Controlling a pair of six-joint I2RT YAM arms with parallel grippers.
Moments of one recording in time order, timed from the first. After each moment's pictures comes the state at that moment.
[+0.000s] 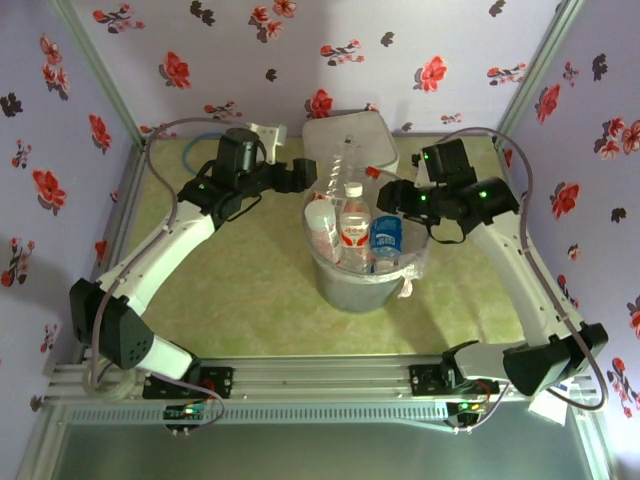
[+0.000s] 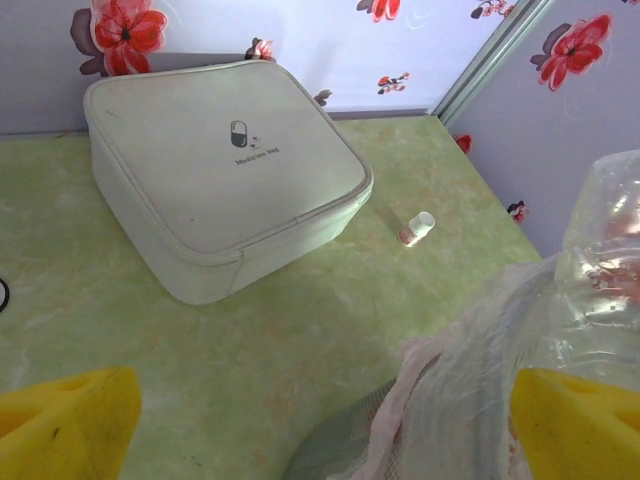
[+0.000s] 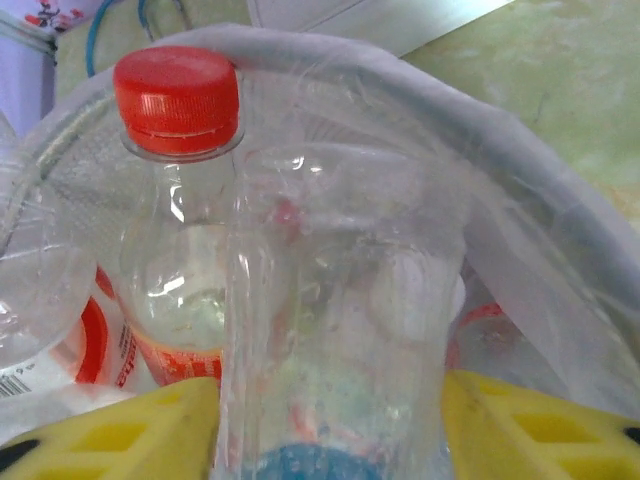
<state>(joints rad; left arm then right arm) -0.56 1.48 1.42 -0.39 0.16 -0.36 0.39 1.30 1.52 -1.09 -0.22 0.57</state>
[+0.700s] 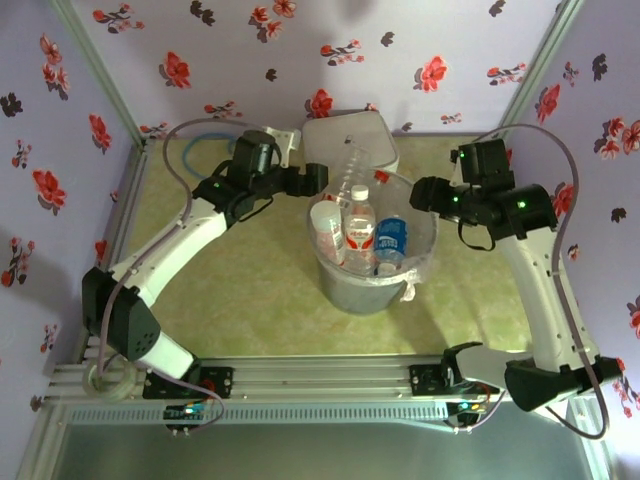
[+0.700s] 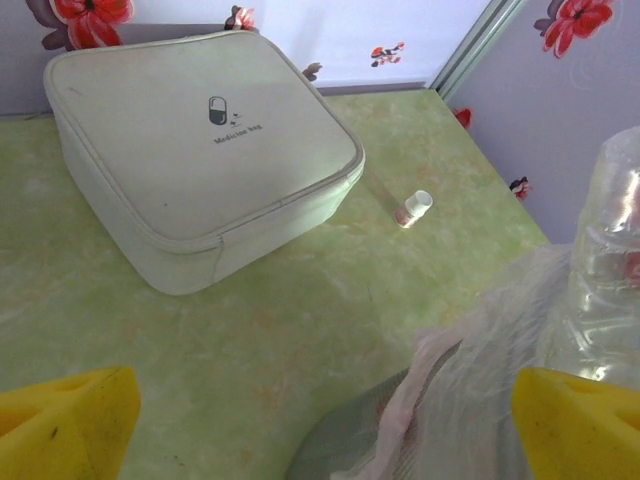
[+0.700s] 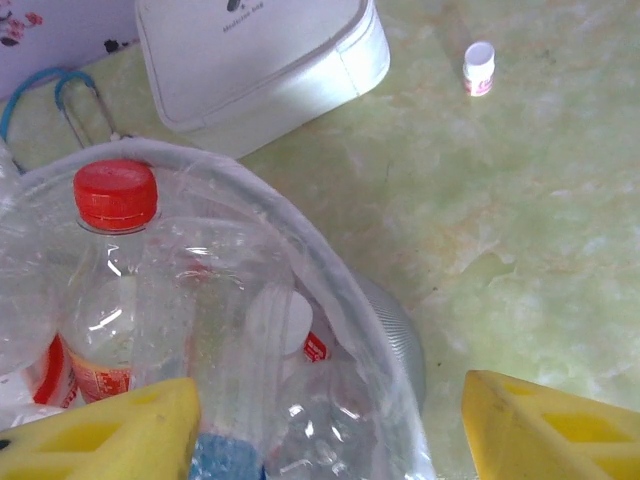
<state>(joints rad) -0.62 1.54 1.45 -0.39 0.13 -0.35 0.27 1.21 1.58 -1.22 -0.08 0.49</state>
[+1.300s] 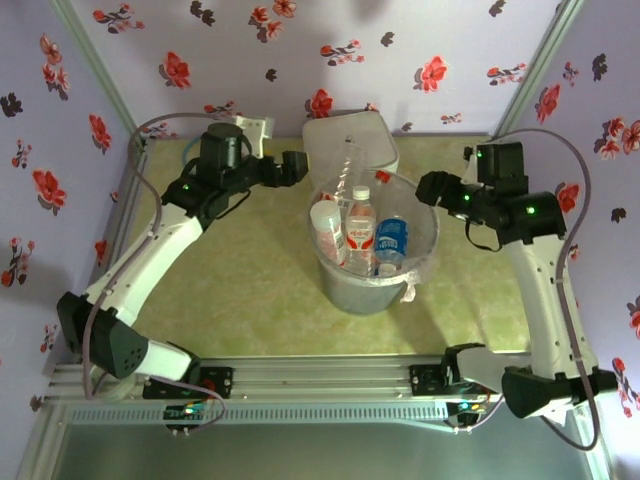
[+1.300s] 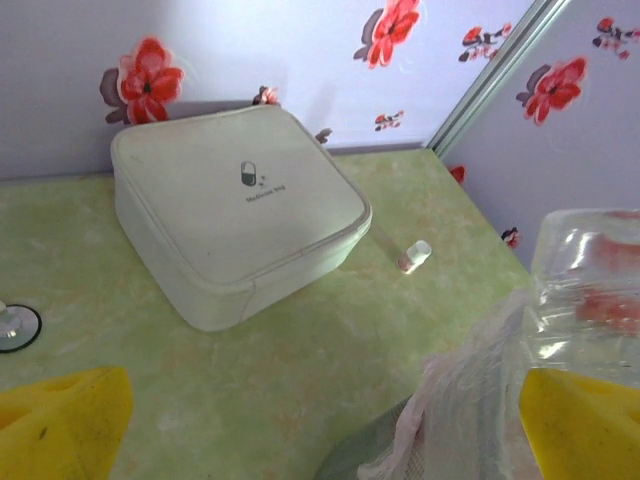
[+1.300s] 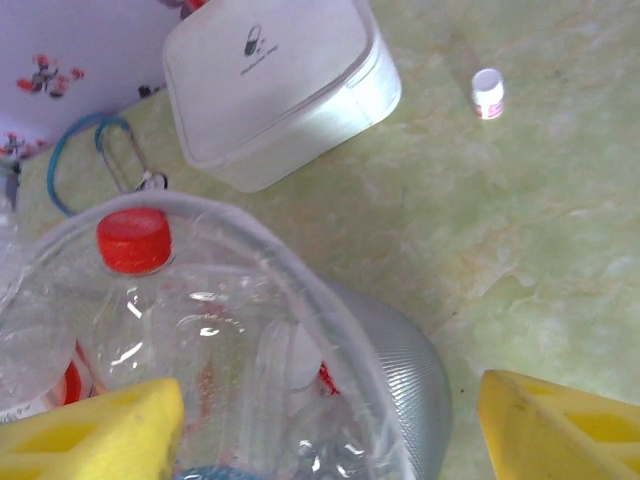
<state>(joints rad) -0.51 1.42 1.44 -0.40 0.18 -0.34 0.15 1.16 1.52 -1.13 -0.17 0.48</state>
